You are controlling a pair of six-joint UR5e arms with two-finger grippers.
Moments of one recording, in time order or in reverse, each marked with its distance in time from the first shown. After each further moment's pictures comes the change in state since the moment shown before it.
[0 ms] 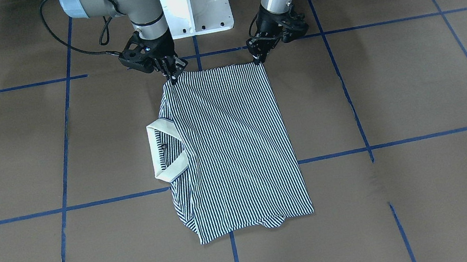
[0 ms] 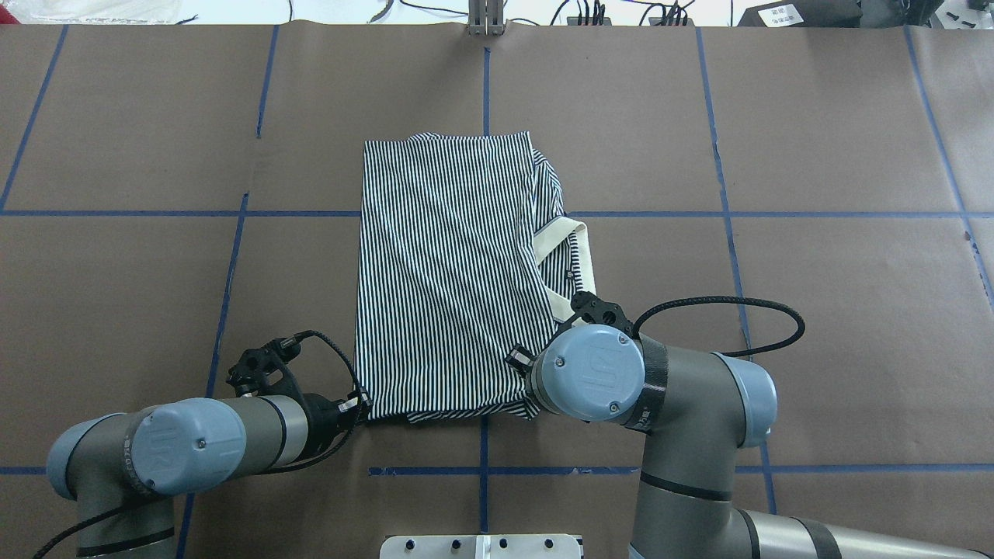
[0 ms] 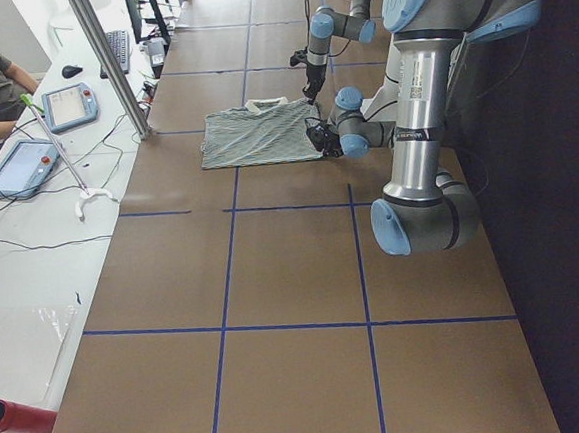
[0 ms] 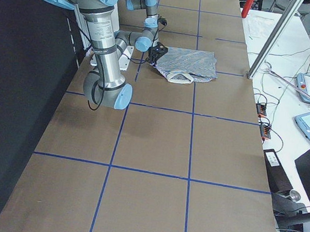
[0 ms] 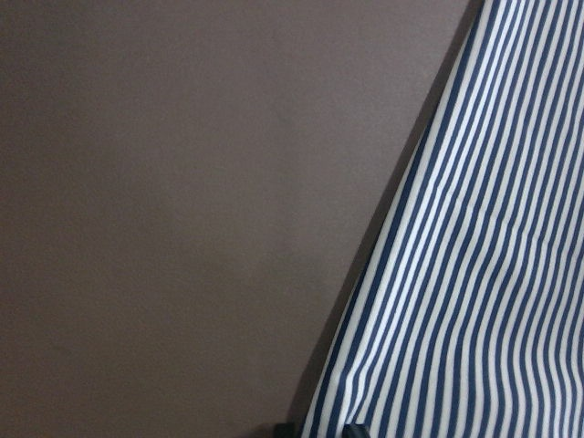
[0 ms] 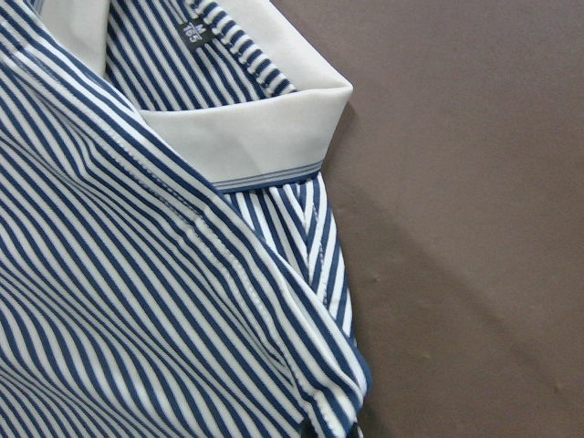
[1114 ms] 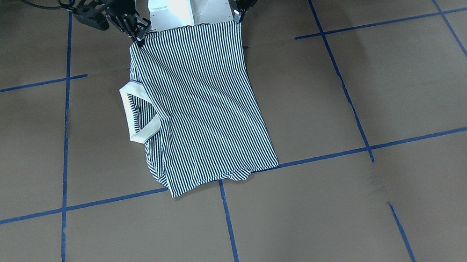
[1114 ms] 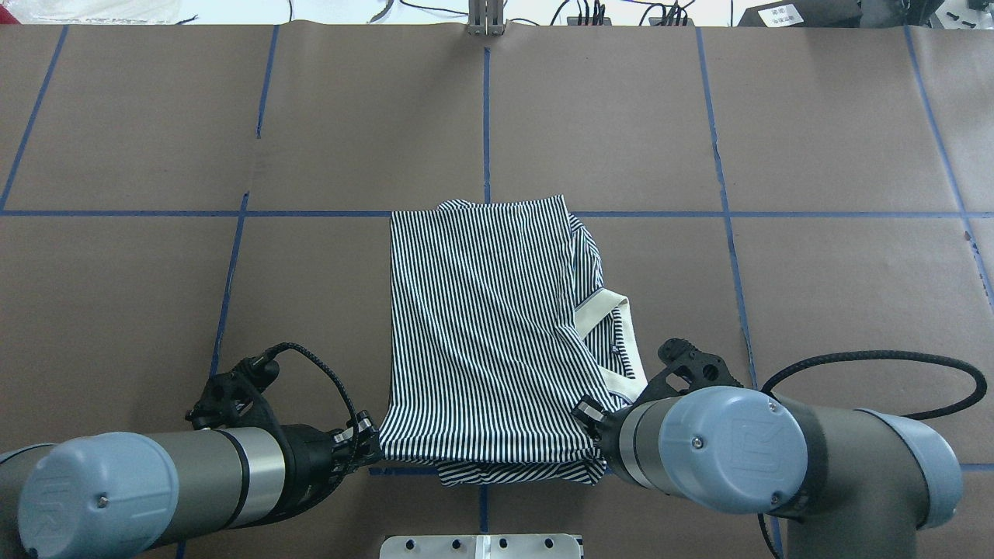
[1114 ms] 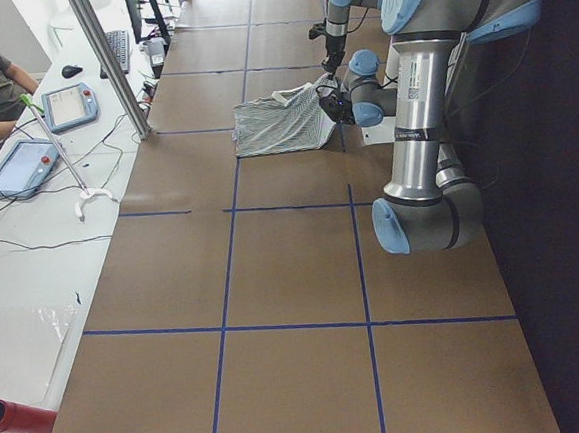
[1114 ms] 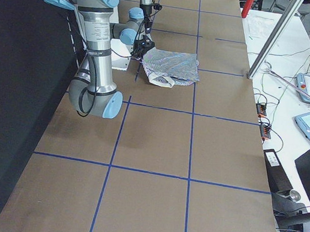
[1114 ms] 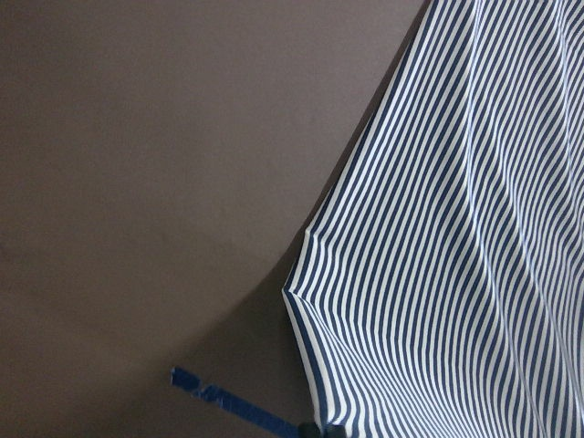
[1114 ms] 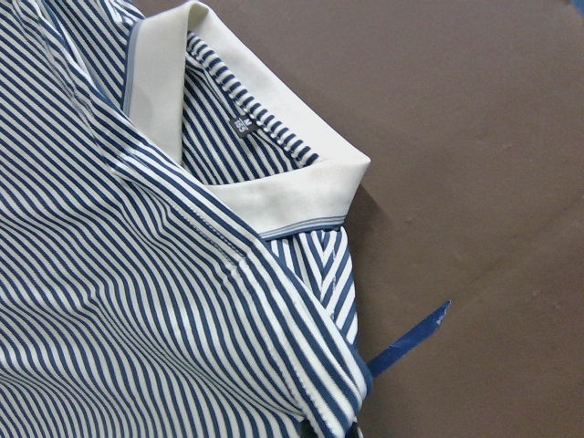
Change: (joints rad) left arm 0.064 -0.007 -0.326 0.218 -0.002 -0.164; right arm -0.067 -0.183 0.384 -0.182 -0.007 0.115
